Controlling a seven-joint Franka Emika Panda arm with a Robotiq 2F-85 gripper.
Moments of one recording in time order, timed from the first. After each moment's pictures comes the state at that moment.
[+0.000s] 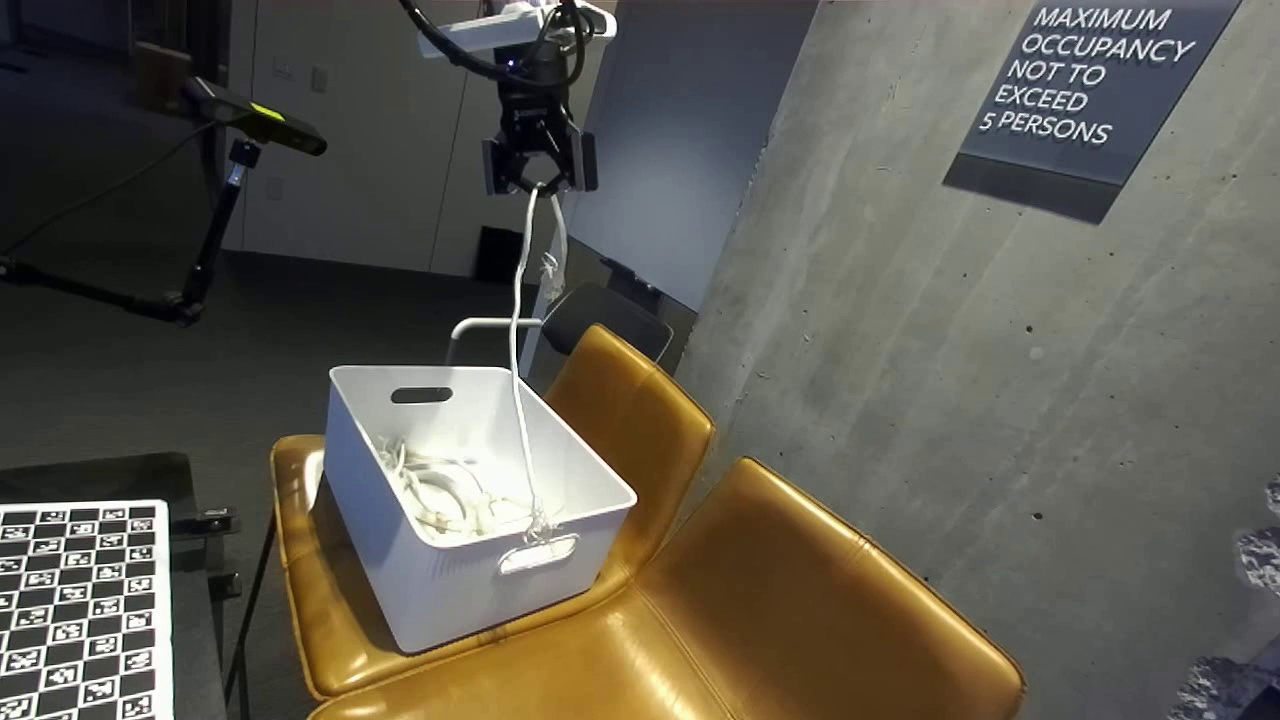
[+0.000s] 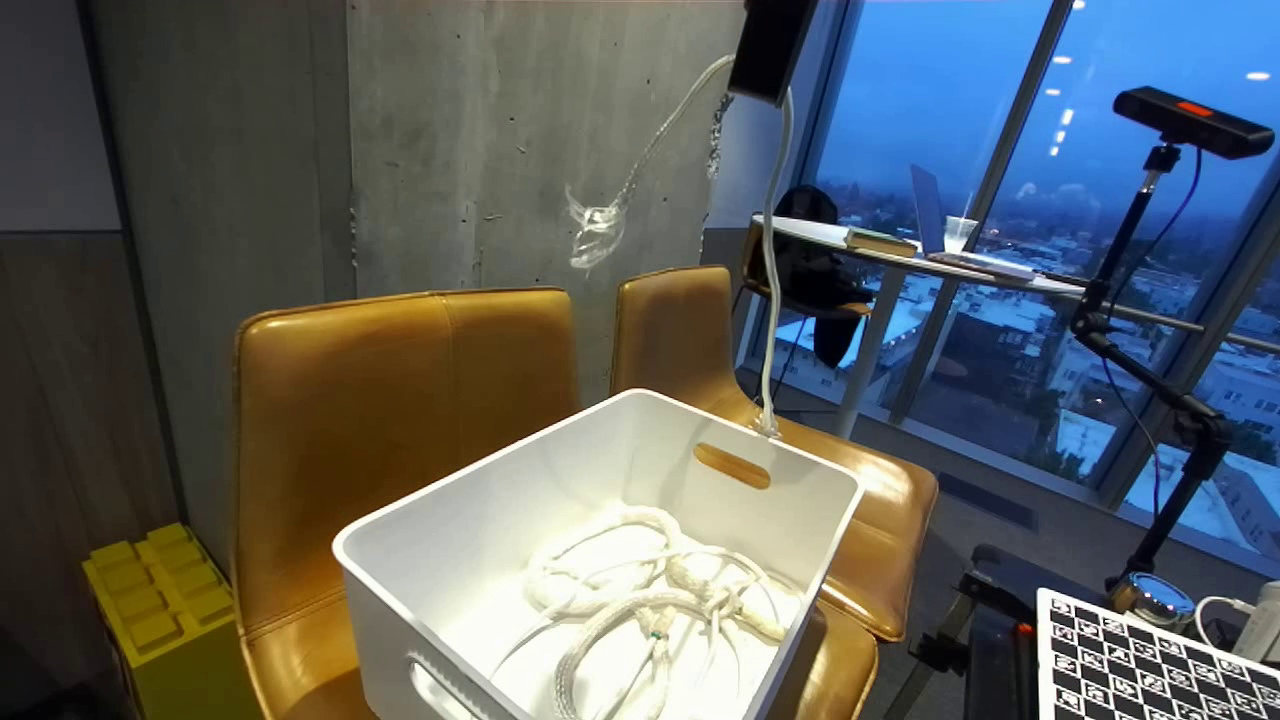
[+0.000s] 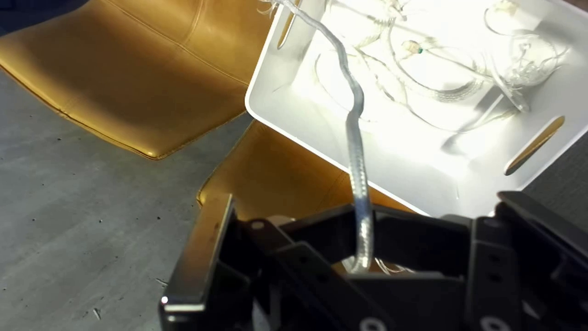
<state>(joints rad) 0.18 0.09 0.14 -1.75 -0.39 1.96 -0.05</state>
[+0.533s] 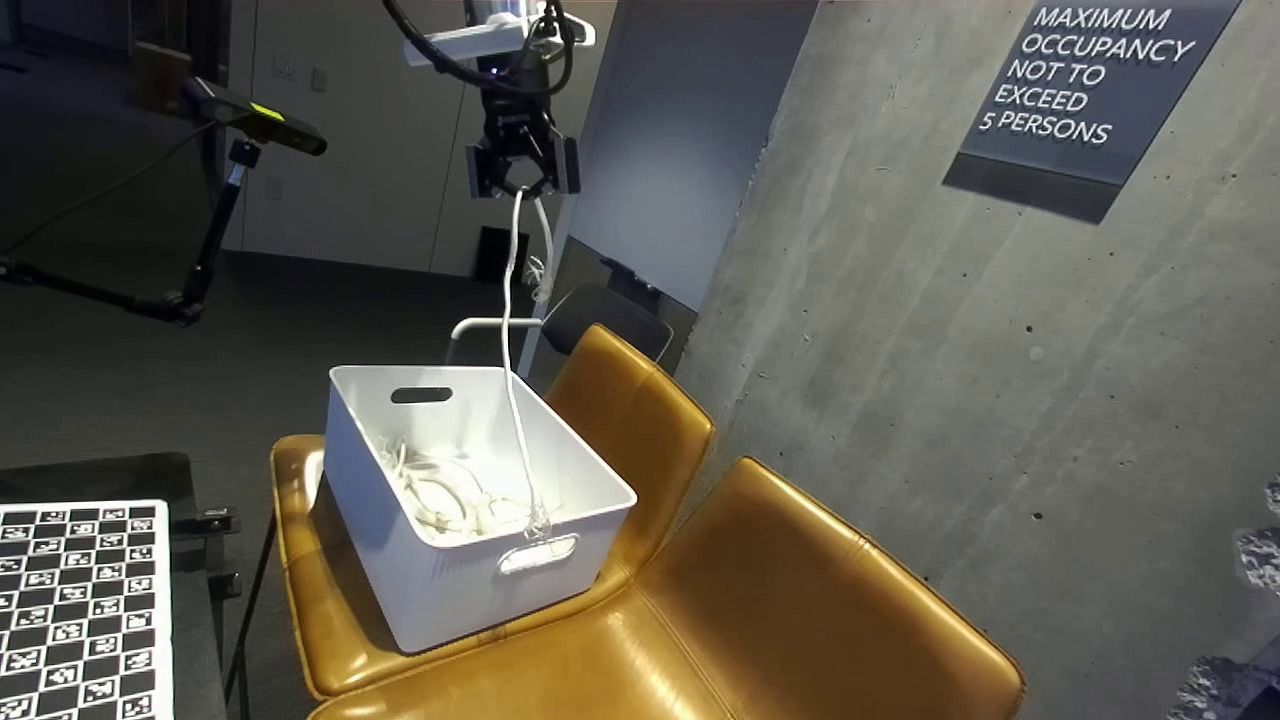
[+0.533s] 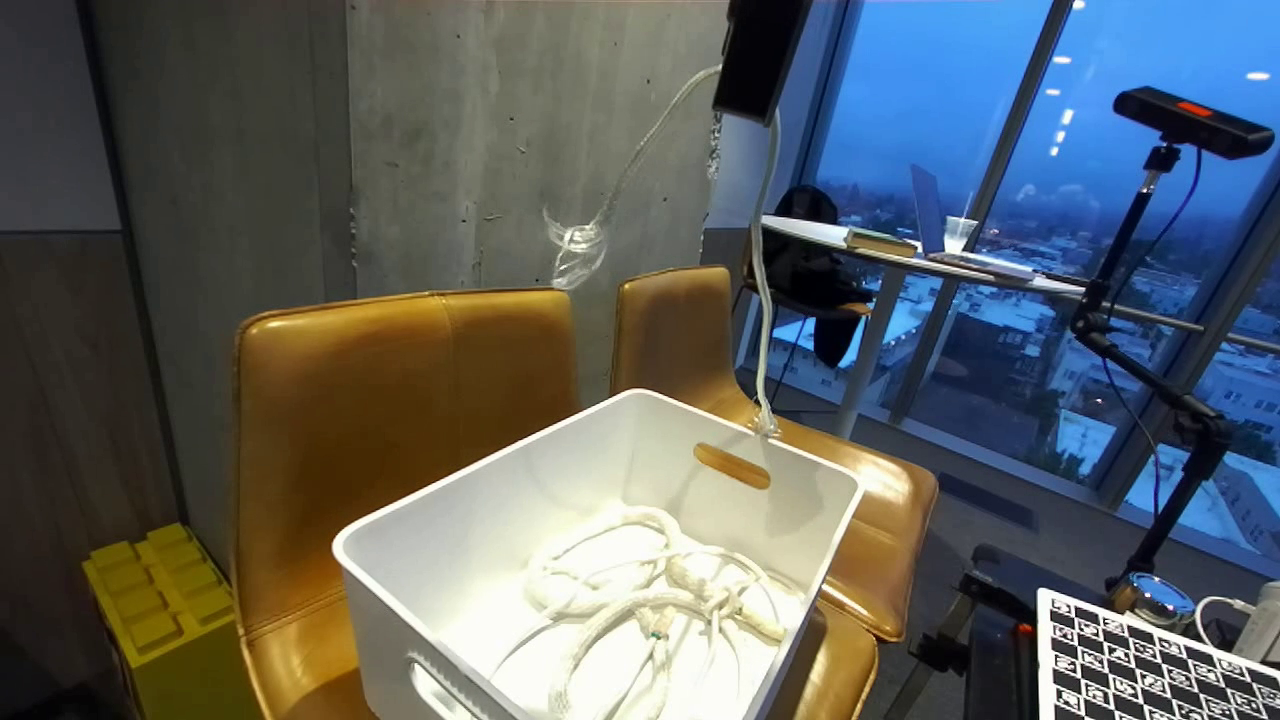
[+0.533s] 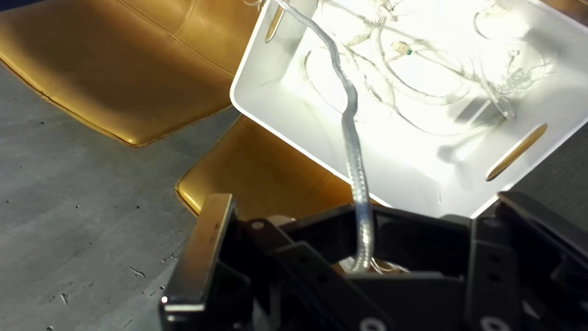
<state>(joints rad) 0.21 0.10 0.16 -1.75 -0.42 1.96 -0.03</state>
